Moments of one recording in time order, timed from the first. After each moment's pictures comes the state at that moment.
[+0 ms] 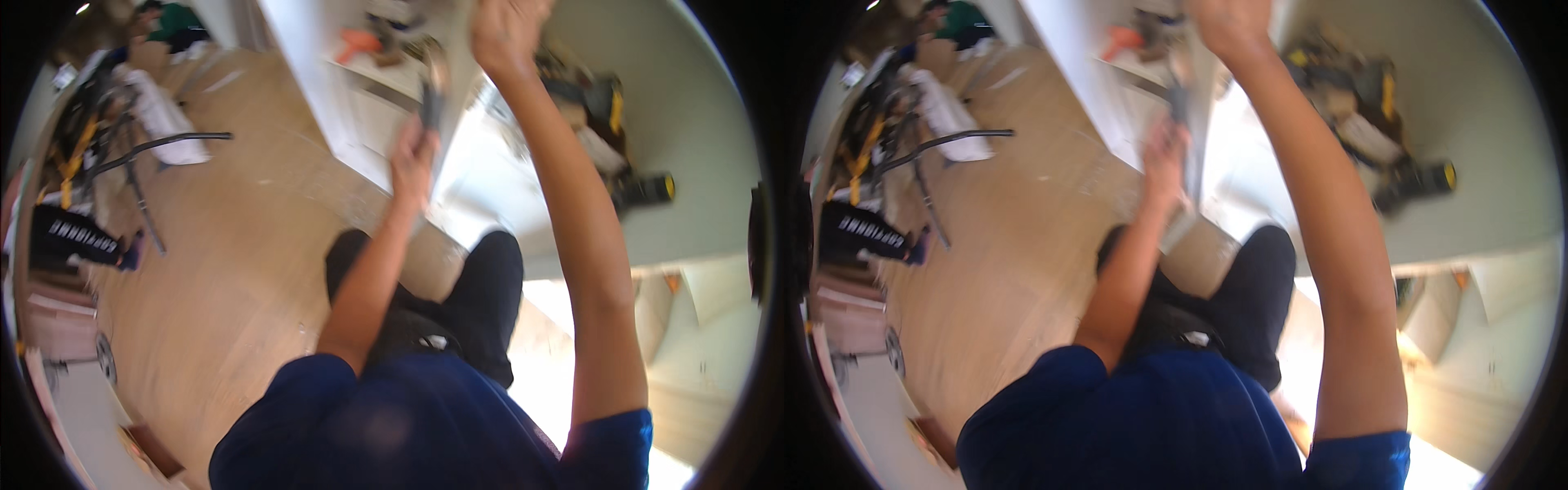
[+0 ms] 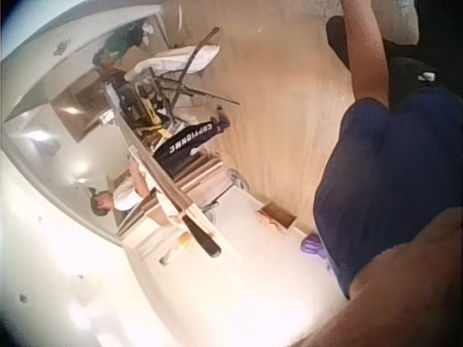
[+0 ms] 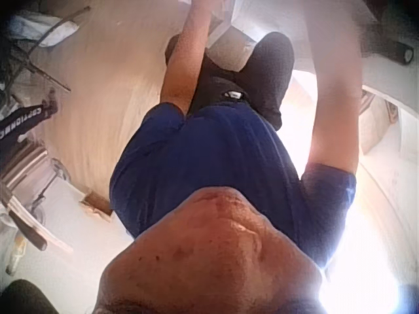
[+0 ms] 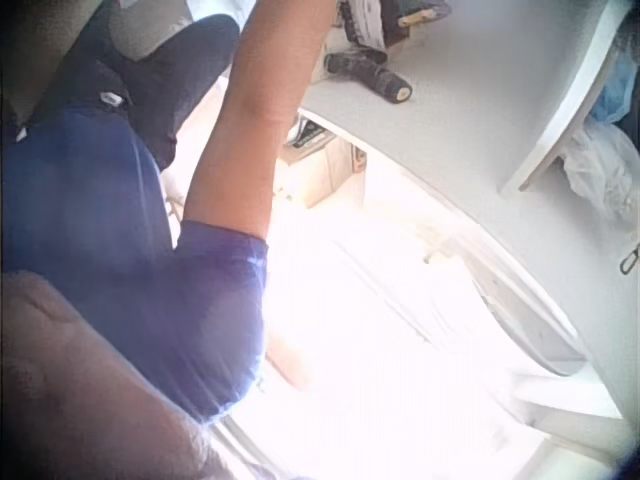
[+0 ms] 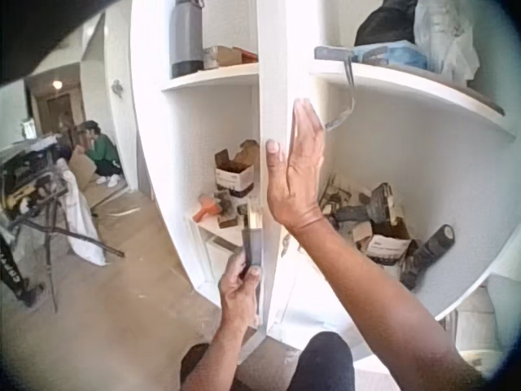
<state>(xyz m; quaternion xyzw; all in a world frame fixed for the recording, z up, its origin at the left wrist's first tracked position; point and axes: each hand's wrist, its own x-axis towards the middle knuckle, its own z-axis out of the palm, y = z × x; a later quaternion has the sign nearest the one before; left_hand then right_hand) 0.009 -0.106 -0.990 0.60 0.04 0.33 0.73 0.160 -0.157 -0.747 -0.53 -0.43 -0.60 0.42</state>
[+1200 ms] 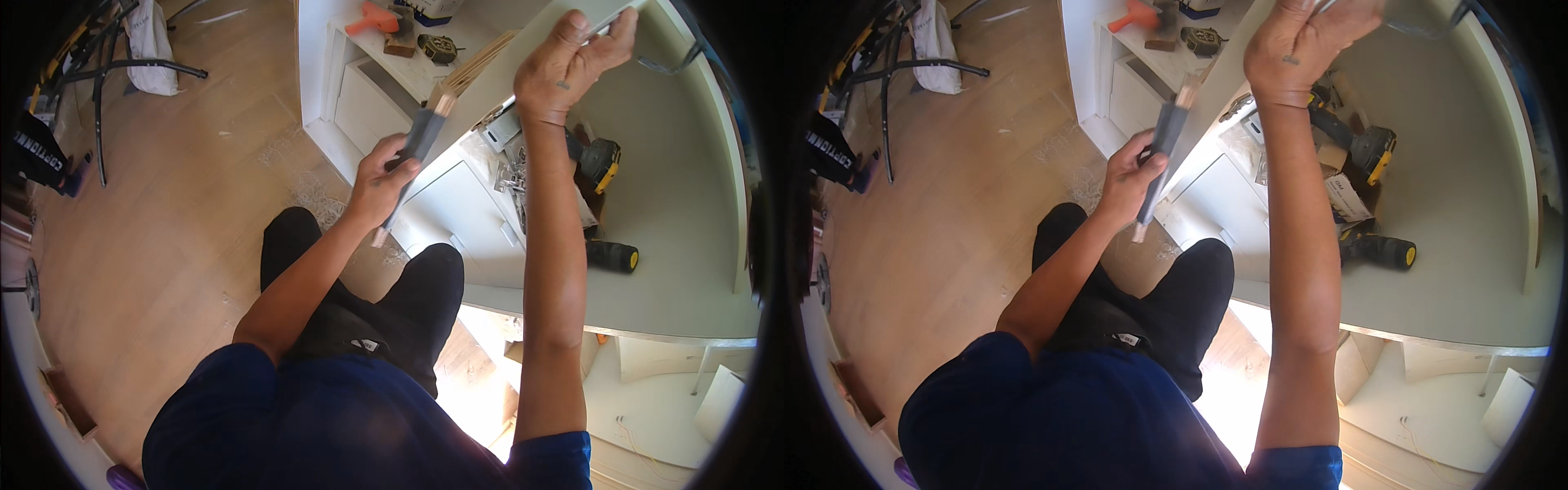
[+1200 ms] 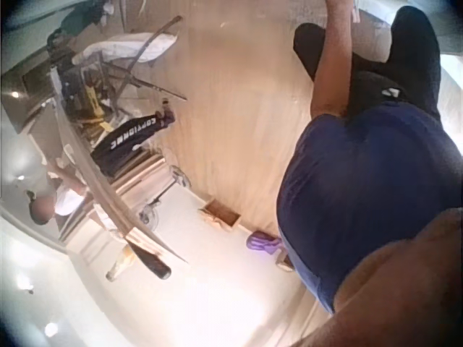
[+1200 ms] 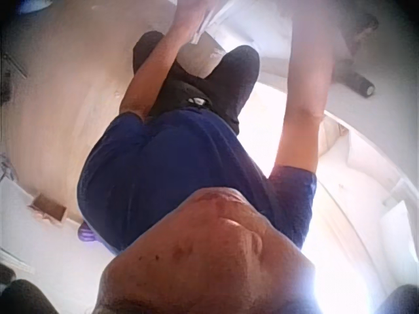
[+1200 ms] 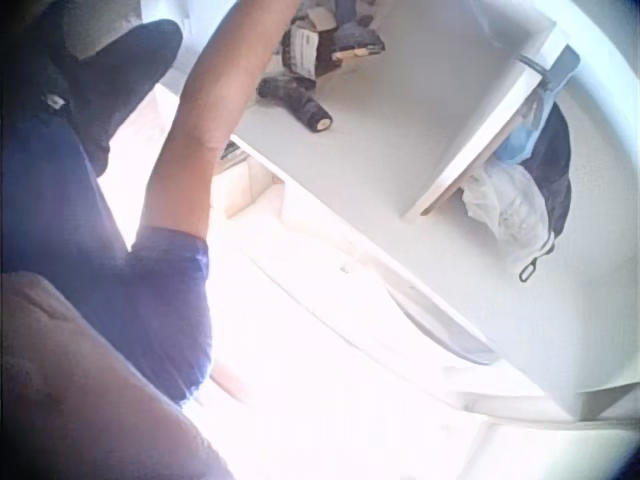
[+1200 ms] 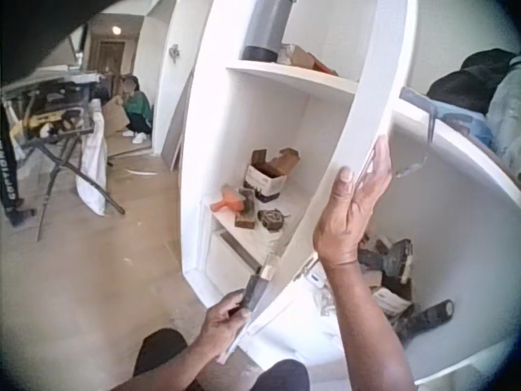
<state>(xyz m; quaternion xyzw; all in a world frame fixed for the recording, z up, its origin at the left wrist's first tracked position) -0.011 -0.110 -1.022 0.51 0.03 0.30 0.80 0.159 -0.175 -0.769 -0.57 -0.45 -0.53 0.43</state>
